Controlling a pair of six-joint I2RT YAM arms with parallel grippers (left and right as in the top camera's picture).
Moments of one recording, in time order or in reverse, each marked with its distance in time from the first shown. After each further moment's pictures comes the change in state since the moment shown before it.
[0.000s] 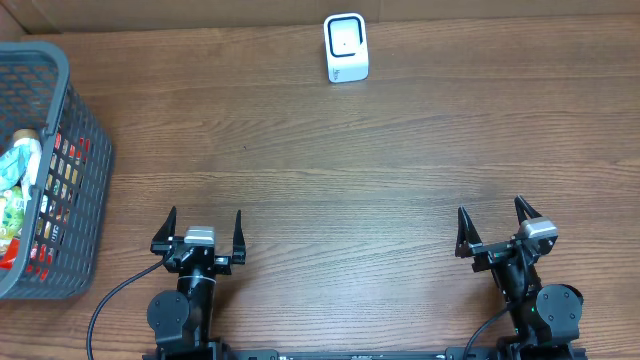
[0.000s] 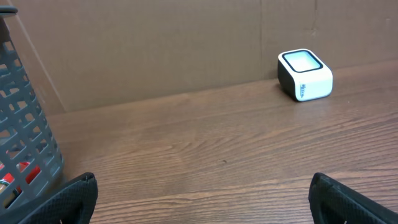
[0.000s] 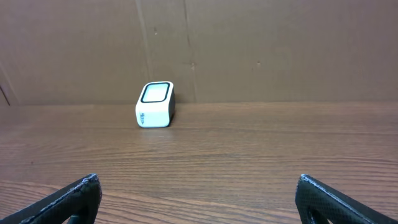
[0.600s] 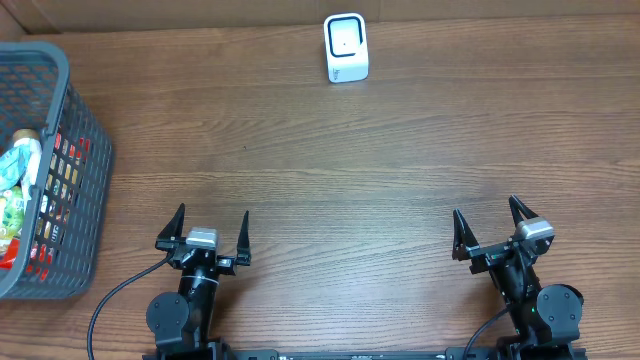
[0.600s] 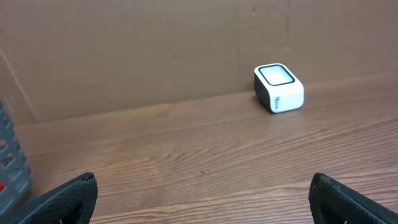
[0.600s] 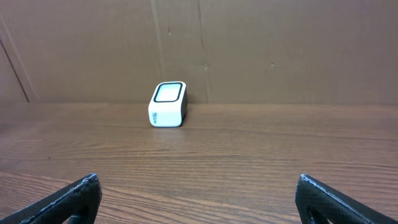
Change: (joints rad) left arm 0.000 0.000 0.000 0.032 0.089 -0.051; right arm 0.000 0.000 0.000 0.008 -0.053 0.000
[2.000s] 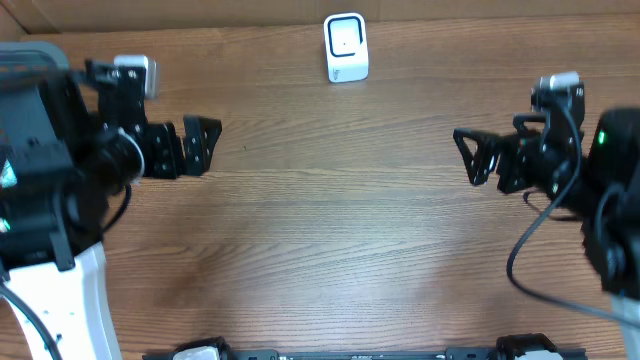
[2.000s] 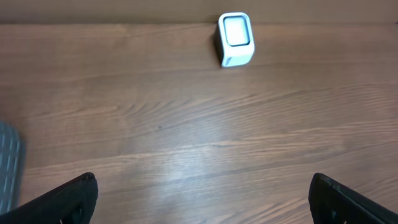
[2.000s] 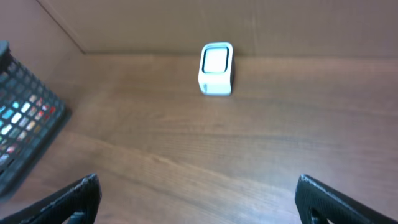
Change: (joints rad) left arm 0.000 1.294 1.838 -1.305 0.113 -0.028; right arm 0.000 1.046 1.366 -0.876 -0.206 -0.003
